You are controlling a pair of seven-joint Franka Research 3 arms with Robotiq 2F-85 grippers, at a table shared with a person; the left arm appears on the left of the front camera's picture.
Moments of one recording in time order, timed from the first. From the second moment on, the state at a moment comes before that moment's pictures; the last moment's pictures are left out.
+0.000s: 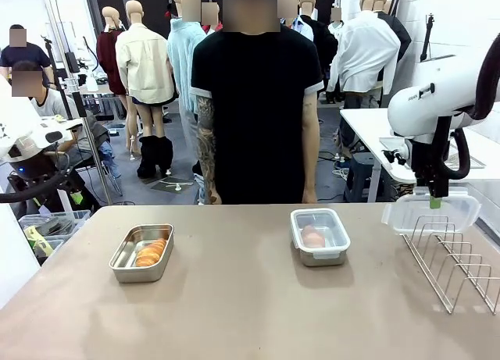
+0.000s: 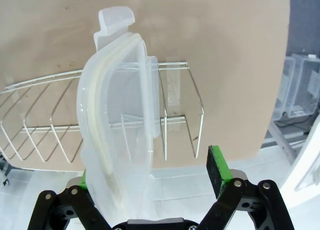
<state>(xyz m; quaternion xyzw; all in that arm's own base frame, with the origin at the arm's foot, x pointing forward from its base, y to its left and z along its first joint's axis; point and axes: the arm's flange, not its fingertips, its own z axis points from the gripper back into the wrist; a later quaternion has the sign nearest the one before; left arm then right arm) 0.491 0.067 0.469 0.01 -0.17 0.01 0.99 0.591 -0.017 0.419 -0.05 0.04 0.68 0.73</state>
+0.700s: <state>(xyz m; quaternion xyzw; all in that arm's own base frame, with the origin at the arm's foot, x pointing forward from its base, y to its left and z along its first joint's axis) 0.491 0.067 0.469 0.01 -0.17 0.01 0.99 0.602 -0.023 0.414 -0.03 0.04 0.68 0.73</state>
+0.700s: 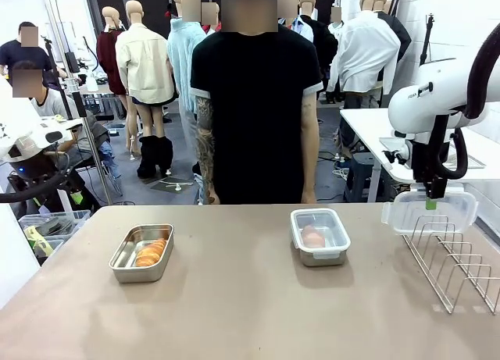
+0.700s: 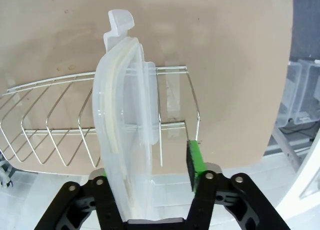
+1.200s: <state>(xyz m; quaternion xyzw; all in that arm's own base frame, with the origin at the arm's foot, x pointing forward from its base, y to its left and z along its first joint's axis) 0.491 0.067 0.469 0.01 -0.17 0.01 0.99 0.602 -0.021 0.415 -0.03 0.04 0.68 0.73</state>
